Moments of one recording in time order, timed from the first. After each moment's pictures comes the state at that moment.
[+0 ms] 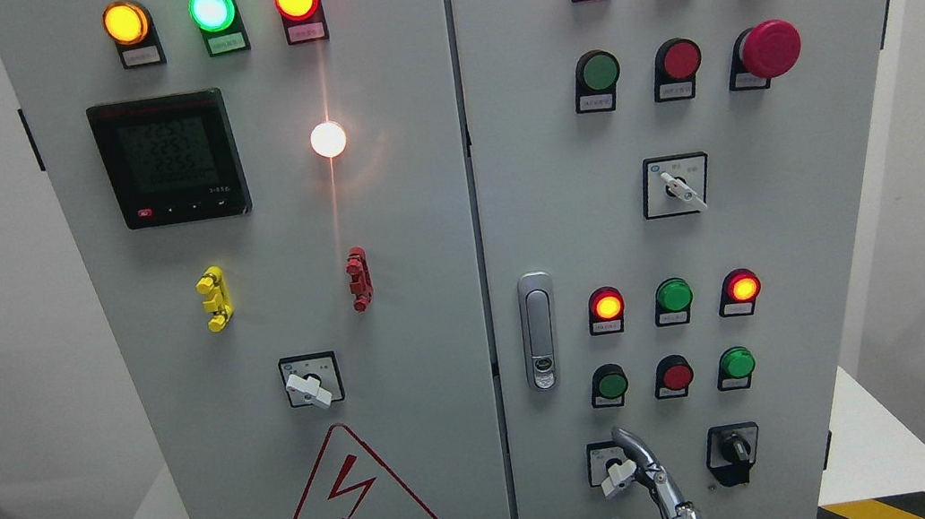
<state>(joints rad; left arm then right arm) 0.00 -0.10 -0.14 -0.05 0.16 -0.10 -0.06 0.00 0.14 0.22 -1.86 0.34 -0.18 -0.09</state>
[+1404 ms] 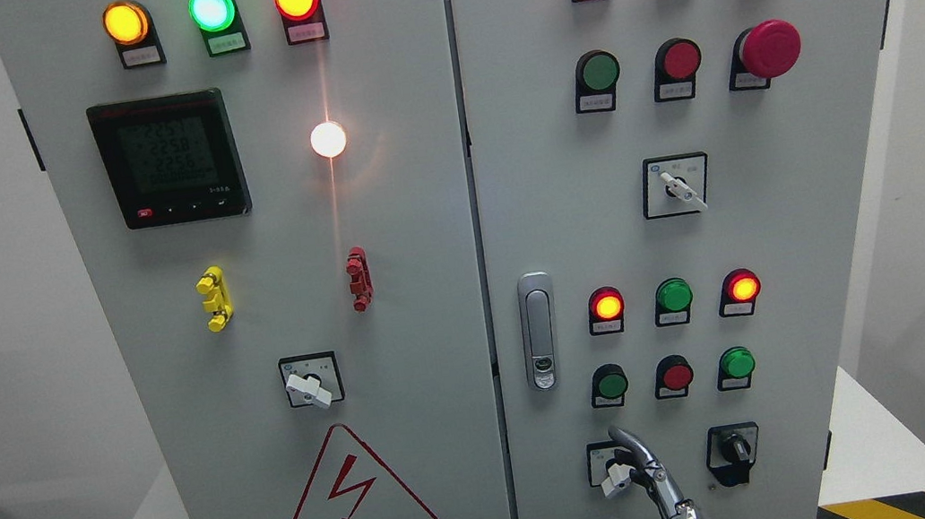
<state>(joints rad) 0.00 -0.10 -0.14 -0.05 0.16 -0.10 -0.06 0.00 0.14 0.23 -1.88 0.36 -0.18 -0.09</state>
